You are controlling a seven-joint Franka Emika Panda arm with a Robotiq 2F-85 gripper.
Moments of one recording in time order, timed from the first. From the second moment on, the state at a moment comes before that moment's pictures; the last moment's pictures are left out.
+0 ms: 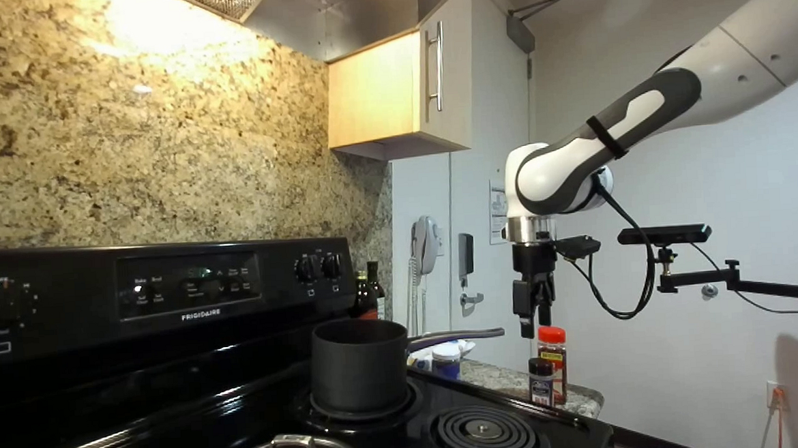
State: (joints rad) arm -0.19 -0.13 -0.29 -2.24 -0.09 2.10 -0.20
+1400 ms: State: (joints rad) arm -0.24 0.05 -0.31 -2.15 0.03 2.08 -0.23
